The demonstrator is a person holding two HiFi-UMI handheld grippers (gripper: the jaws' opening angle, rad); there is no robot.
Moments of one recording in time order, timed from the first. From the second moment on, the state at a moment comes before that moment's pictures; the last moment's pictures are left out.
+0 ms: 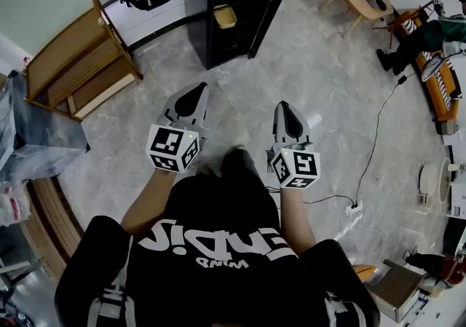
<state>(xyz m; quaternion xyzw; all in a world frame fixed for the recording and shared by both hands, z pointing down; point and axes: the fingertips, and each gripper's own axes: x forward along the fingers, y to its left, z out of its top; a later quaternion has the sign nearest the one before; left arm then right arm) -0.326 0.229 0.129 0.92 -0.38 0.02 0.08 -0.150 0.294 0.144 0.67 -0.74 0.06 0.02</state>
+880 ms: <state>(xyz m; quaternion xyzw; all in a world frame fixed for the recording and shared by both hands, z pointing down) -0.217 0.072 0.132 0.93 -0.36 0.02 0.09 -0.043 0.139 0.156 0.68 -0.73 0.08 0.01</state>
